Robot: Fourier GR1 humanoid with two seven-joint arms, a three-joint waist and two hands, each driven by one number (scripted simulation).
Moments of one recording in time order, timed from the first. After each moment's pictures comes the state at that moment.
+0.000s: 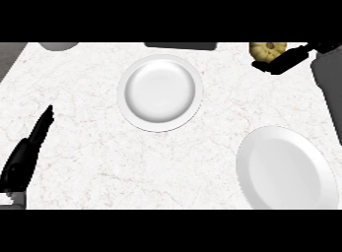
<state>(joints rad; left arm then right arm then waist) 0.01 0.33 0.03 -1.47 -0.16 0.03 -0.13 -1.02 -0.41 -0.14 -0.70 0.72 0.15 -0.65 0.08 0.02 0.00</state>
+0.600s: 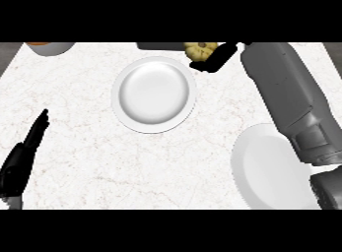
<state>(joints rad) 0.04 0.32 0.06 -1.48 -0.16 0.04 -0.12 -1.24 -0.18 -0.11 -0.50 0.71 0.14 -0.62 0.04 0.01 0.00</state>
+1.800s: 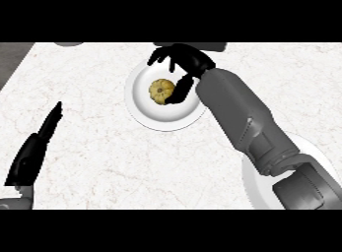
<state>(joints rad) -0.03 0.30 0.03 -1.45 -0.20 0.00 -0.12 -1.31 0.00 0.07 -0.17 0.57 0.05 -0.38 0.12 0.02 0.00</state>
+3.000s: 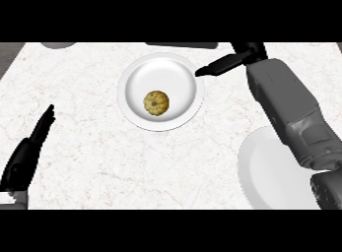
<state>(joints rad) 0.01 0.29 0.06 -1.46 -0.19 0.01 -0.14 -1.24 -0.19 -0.24 -0.18 0.16 0.15 -0.52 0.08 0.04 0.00</state>
